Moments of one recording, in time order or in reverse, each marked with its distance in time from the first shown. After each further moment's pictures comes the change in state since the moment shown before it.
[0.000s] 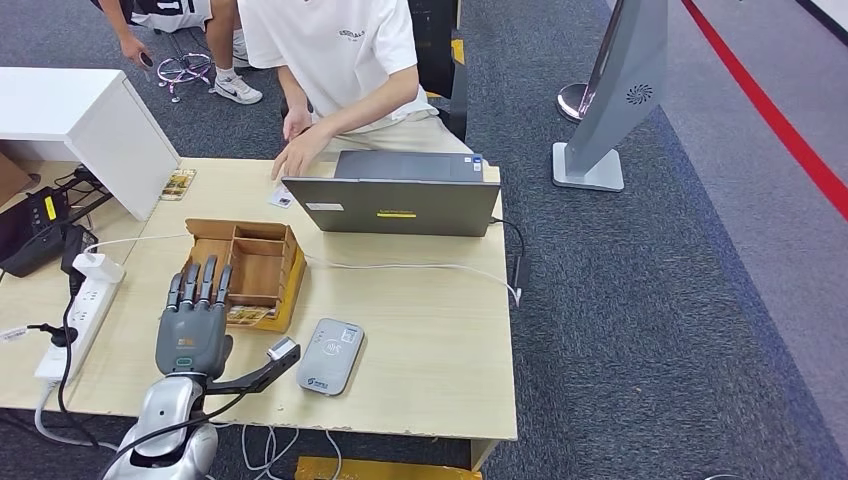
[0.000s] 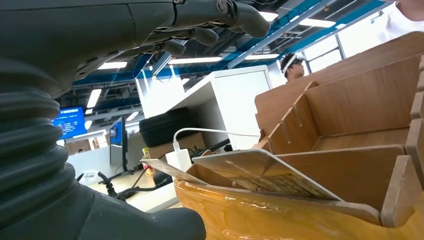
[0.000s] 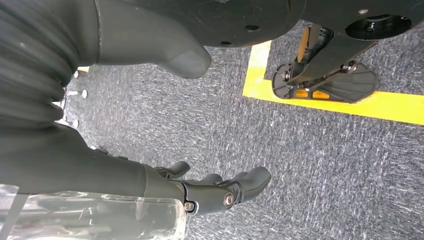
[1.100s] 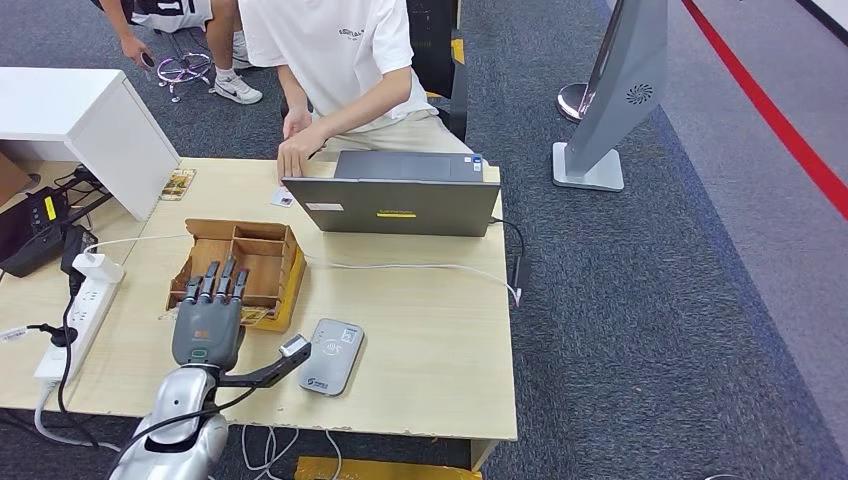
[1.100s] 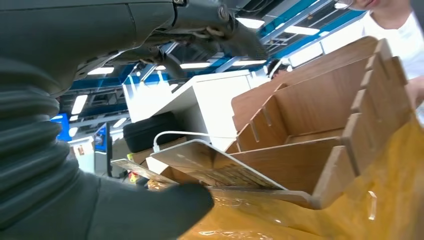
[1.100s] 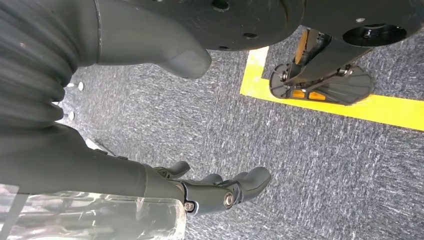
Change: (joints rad) left arm -0.060 -0.023 -0.013 0.109 -0.025 0.047 -0.051; right arm -0.002 0.000 -0.001 0.006 0.030 0.000 -0.022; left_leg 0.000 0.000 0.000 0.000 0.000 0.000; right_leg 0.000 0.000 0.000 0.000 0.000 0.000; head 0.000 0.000
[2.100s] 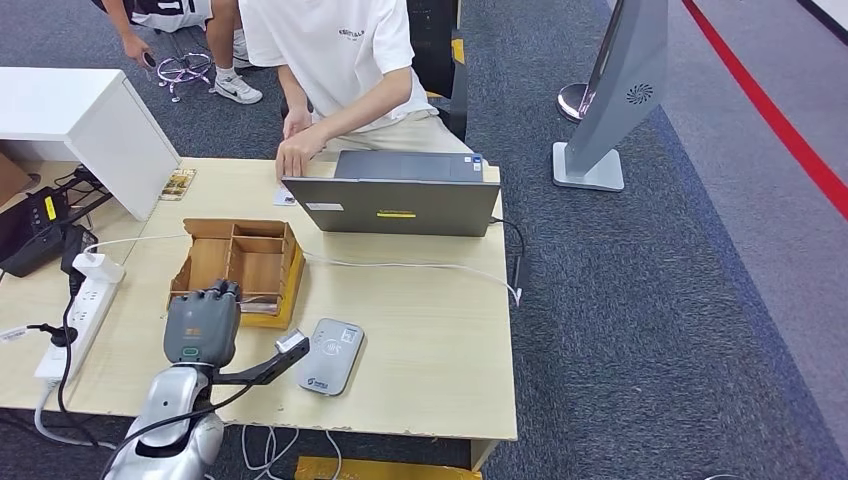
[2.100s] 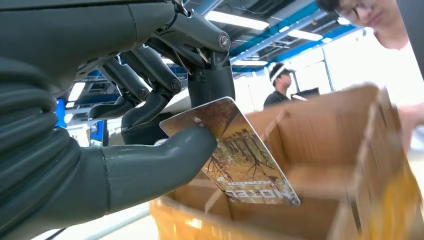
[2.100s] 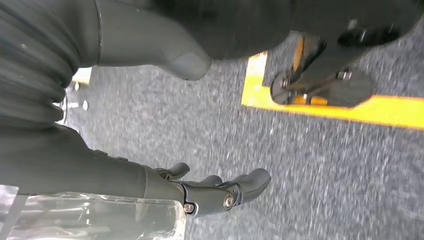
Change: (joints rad) left arm 0.040 0.007 -0.007 -0.149 0.096 -0.056 -0.014; right arm -0.015 0.030 -0.037 0.005 -0.036 -0.004 0.039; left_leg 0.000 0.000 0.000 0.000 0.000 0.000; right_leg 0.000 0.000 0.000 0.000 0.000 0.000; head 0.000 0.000
